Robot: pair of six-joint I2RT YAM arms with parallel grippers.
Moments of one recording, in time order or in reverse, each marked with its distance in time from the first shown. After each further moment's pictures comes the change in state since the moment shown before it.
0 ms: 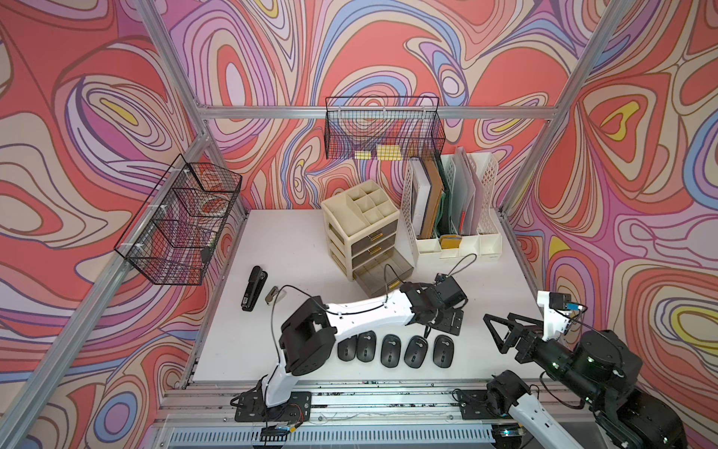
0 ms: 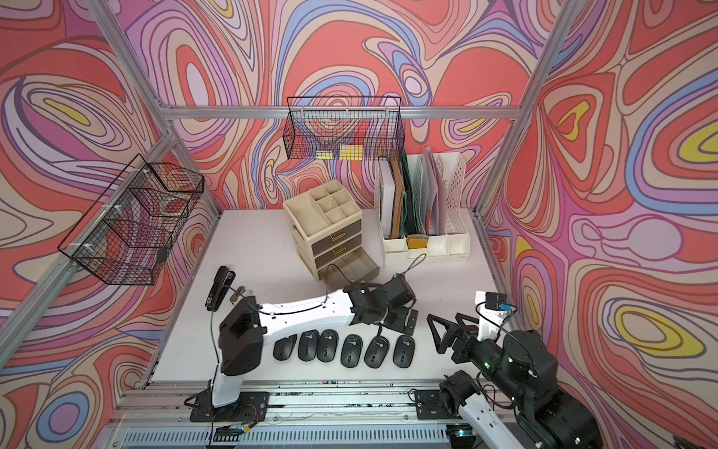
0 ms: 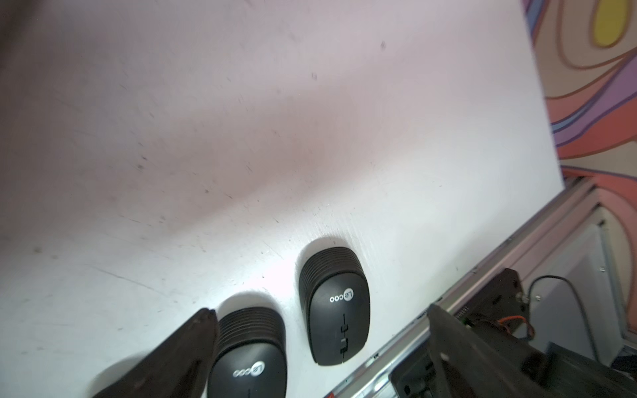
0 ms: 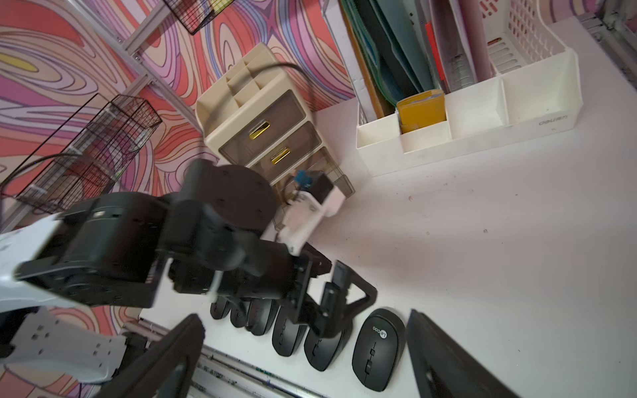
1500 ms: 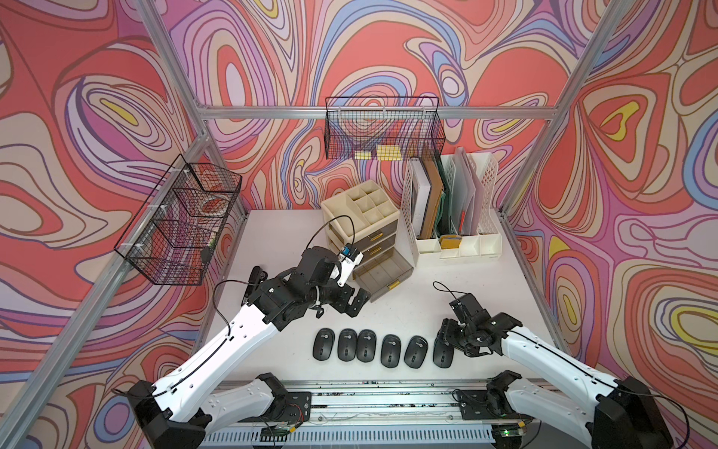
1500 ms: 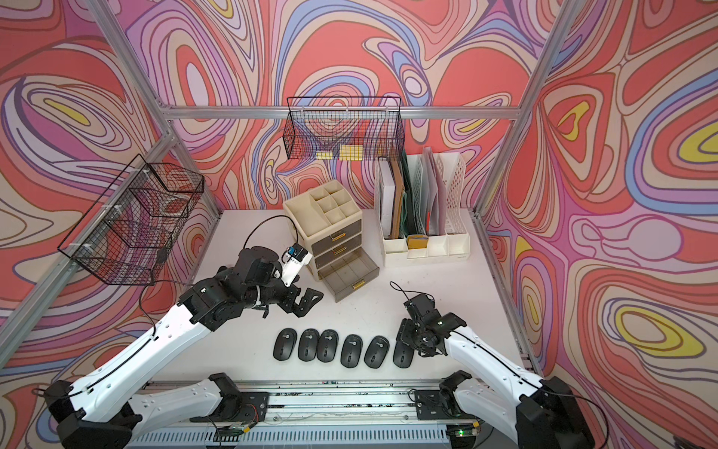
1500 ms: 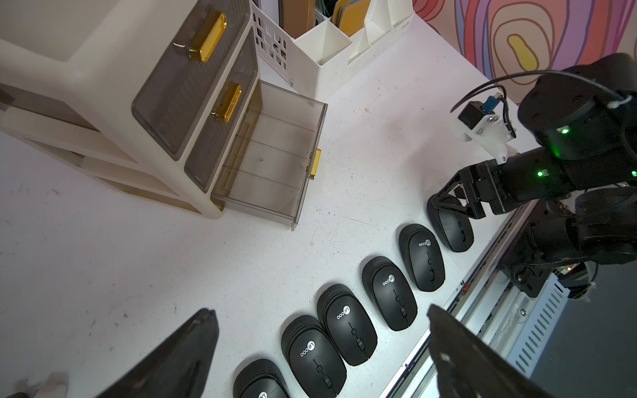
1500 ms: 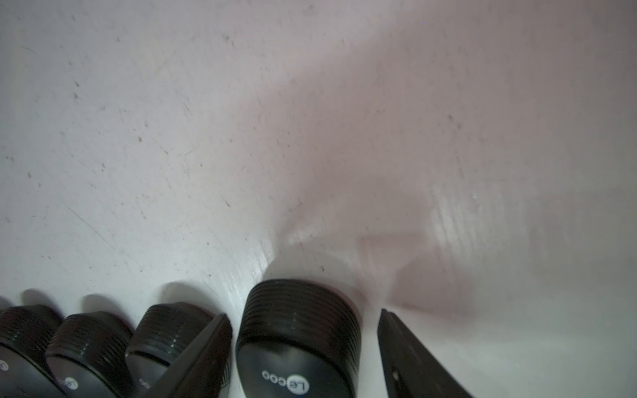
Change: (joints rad) left arm 0.457 -0.888 -0.529 -0.095 0.150 0.659; right arm 0.025 0.724 -0.533 0.385 -0.036 0.304
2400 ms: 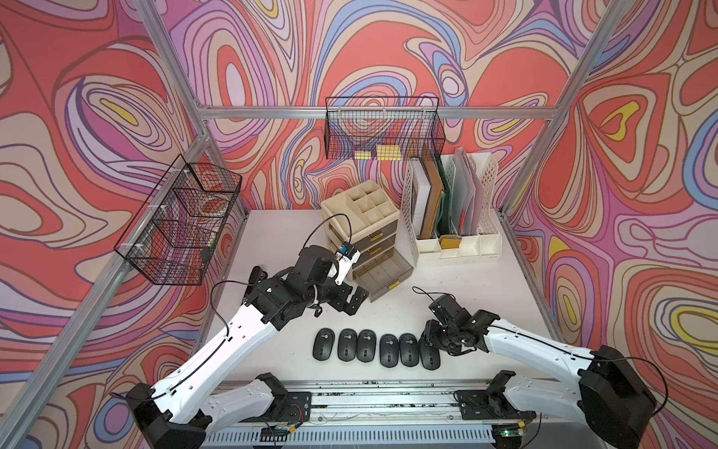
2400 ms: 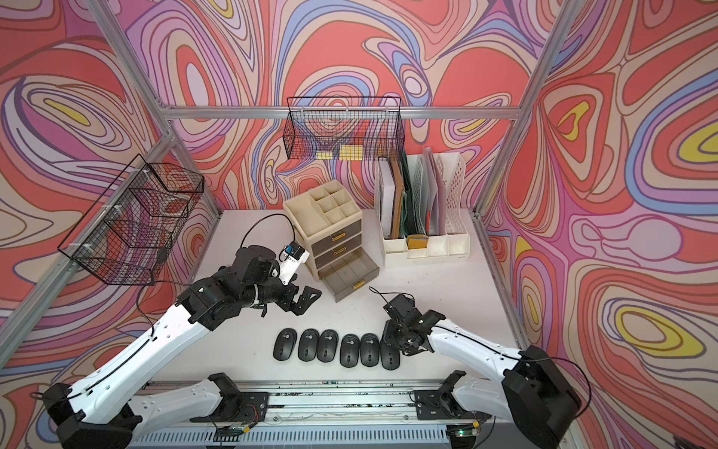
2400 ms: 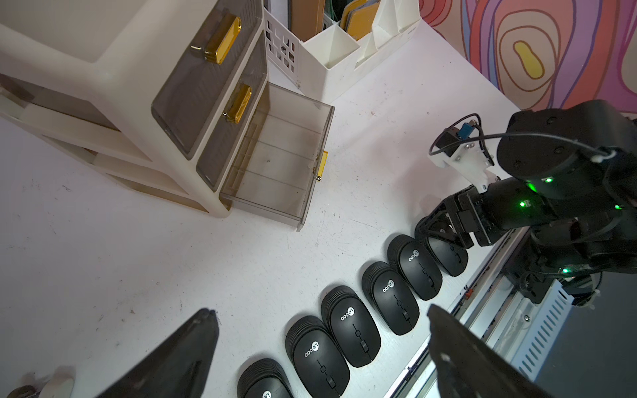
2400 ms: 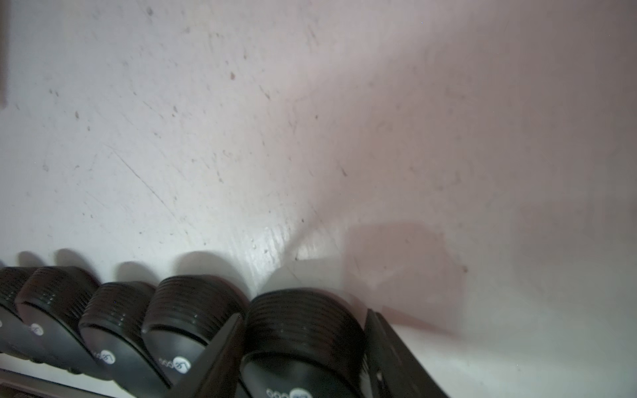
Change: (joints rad) left arm 0.020 -0.005 -0.001 0.000 0.003 0.000; right arm 0.196 0.166 0.054 0.141 -0.026 0.105
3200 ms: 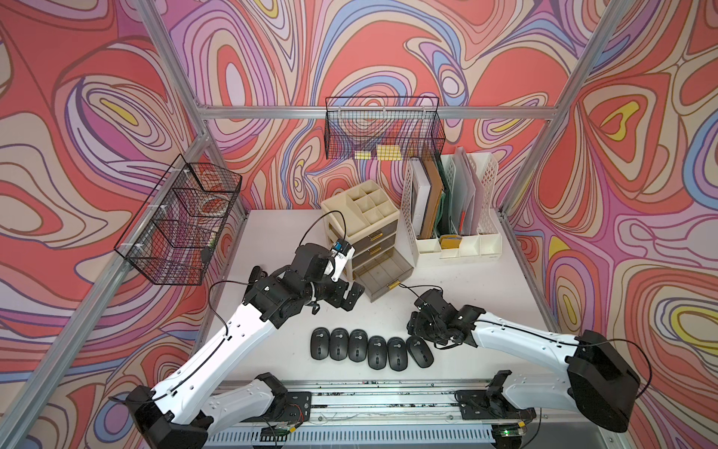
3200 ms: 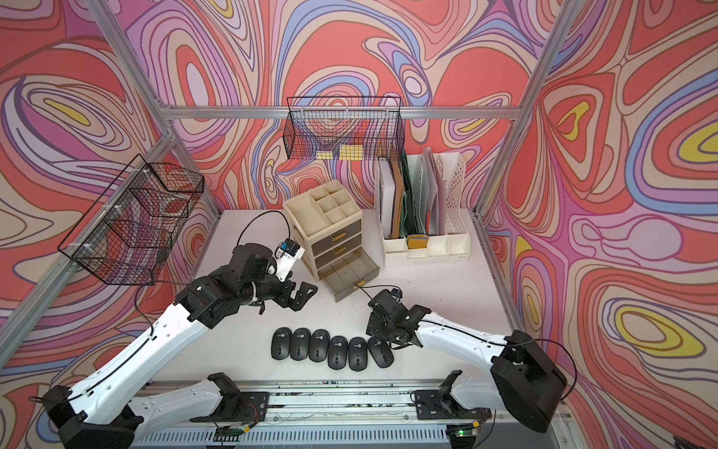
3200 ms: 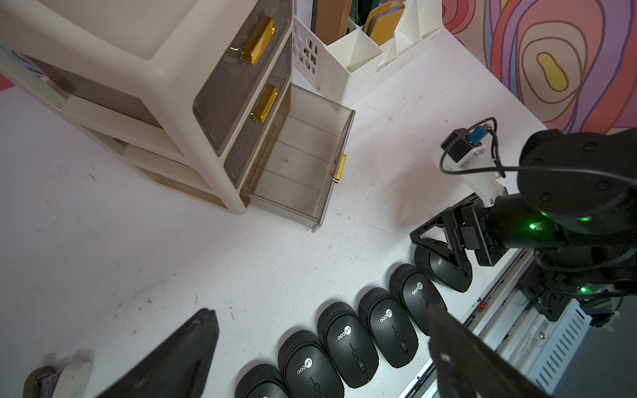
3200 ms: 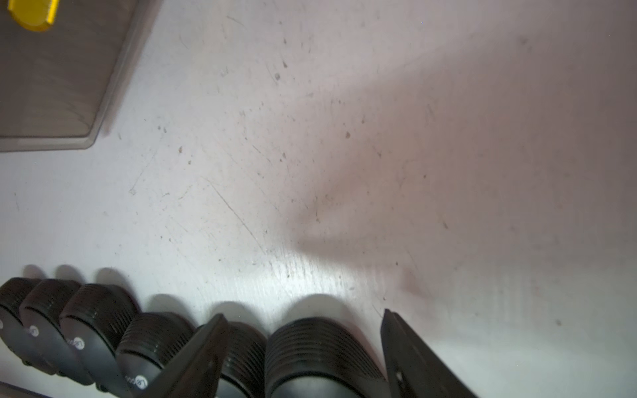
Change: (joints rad) left arm 0.044 -0.001 -0.002 0.000 -0.017 -0.008; right arm 0.100 0.078 0.098 0.068 0.118 0.024
